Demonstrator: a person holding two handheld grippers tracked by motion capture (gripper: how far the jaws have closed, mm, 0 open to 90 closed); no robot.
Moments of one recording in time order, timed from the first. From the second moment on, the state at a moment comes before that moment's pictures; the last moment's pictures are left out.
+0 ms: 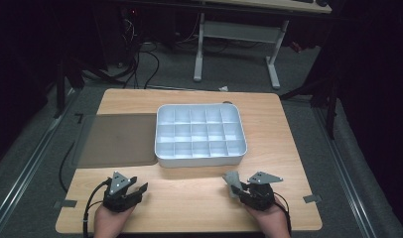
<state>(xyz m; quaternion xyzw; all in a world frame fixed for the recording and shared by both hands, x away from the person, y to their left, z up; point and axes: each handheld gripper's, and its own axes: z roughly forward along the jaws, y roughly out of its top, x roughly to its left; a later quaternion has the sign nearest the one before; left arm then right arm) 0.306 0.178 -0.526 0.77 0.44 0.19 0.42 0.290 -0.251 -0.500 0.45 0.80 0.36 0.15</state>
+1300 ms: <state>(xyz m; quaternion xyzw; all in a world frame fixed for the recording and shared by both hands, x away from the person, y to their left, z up) 0.301 0.170 -0.527 0.78 0.42 0.20 0.42 0.321 -0.243 -0.470 0.42 0.89 0.16 0.11</state>
